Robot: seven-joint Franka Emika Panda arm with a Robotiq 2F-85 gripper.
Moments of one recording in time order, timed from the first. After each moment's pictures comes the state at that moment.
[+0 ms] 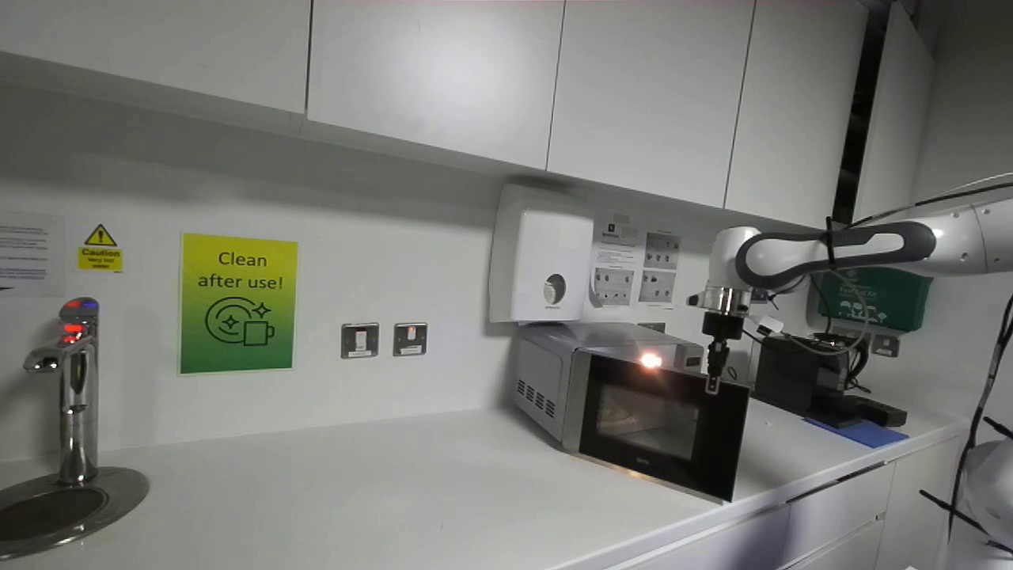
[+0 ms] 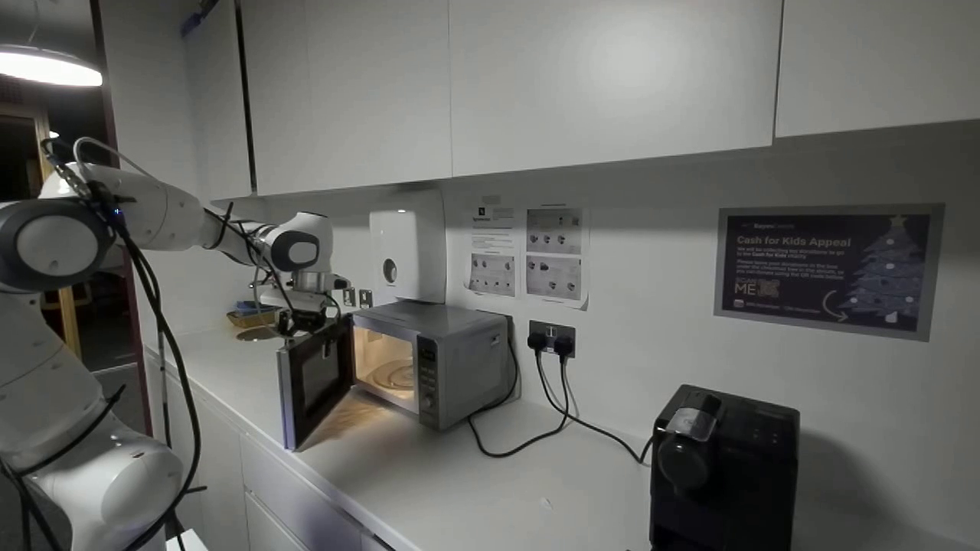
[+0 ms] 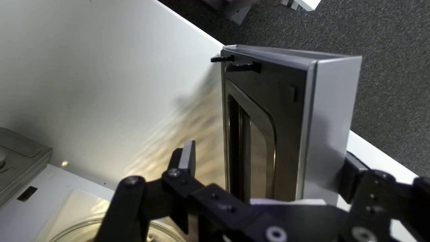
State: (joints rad) arm 0.23 -0.41 0.07 -2.27 0.16 1.84 -0.30
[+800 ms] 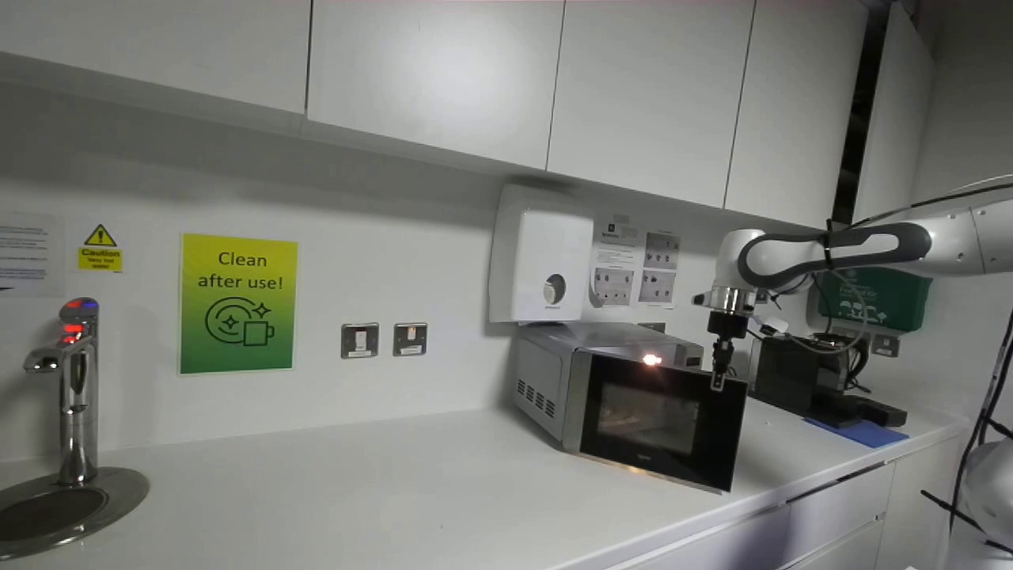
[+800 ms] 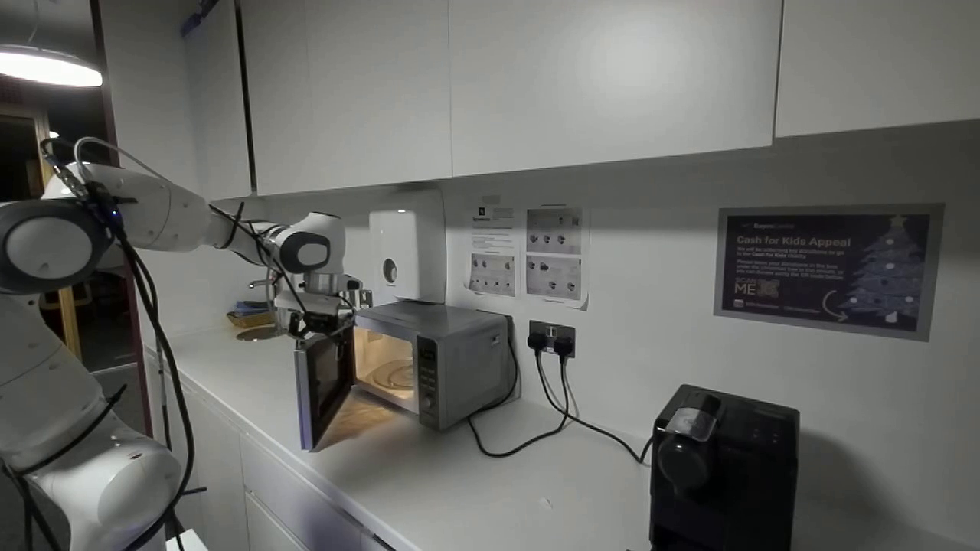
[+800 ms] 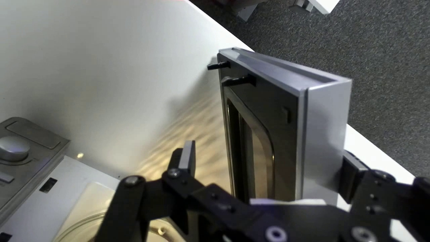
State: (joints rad) arm 0.20 -0.41 0.02 -2.27 0.15 1.86 -0.42
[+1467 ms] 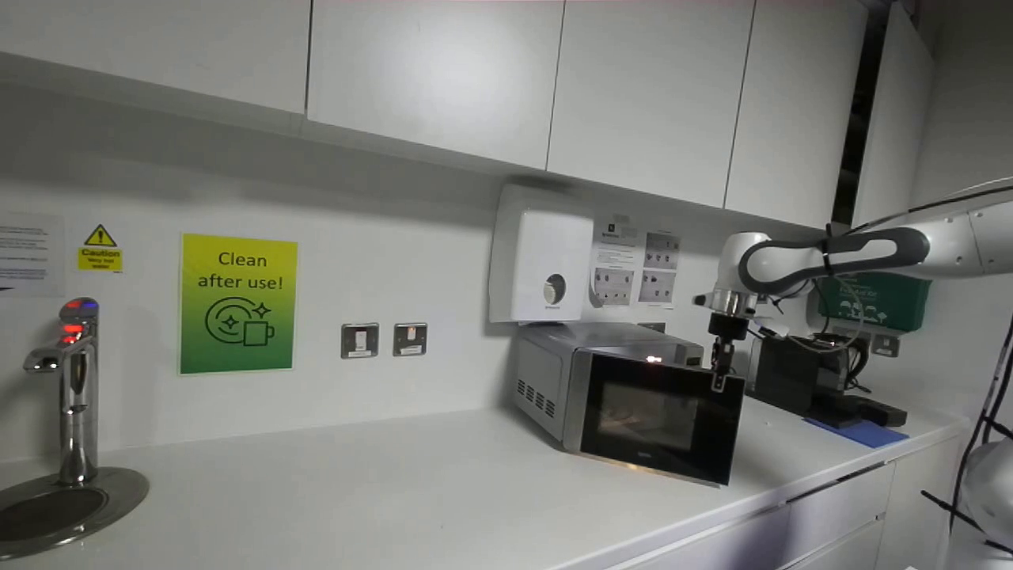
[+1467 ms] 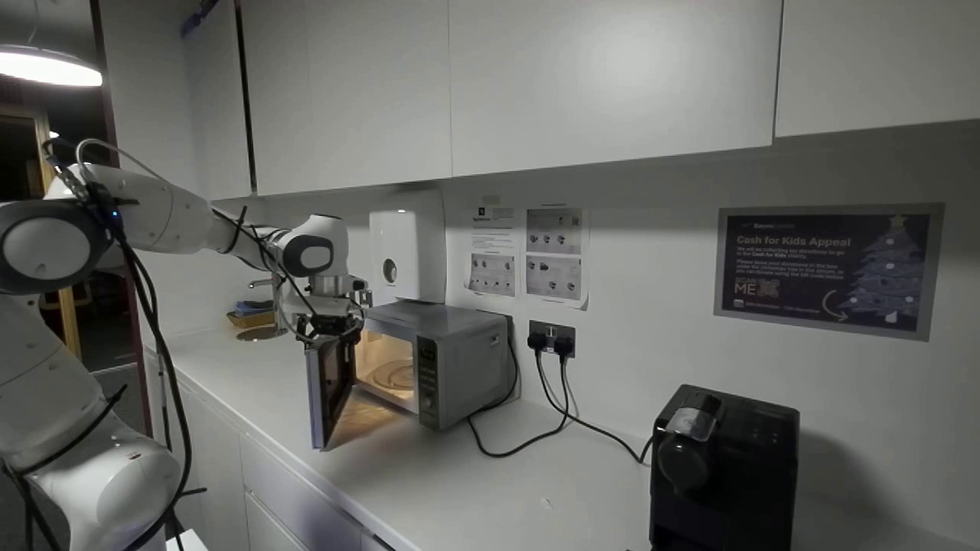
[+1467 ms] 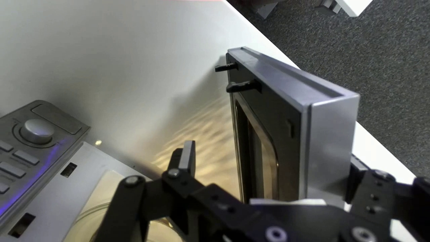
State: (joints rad) arm 0.19 -0.41 0.01 -2.30 0.11 1.92 -0.50
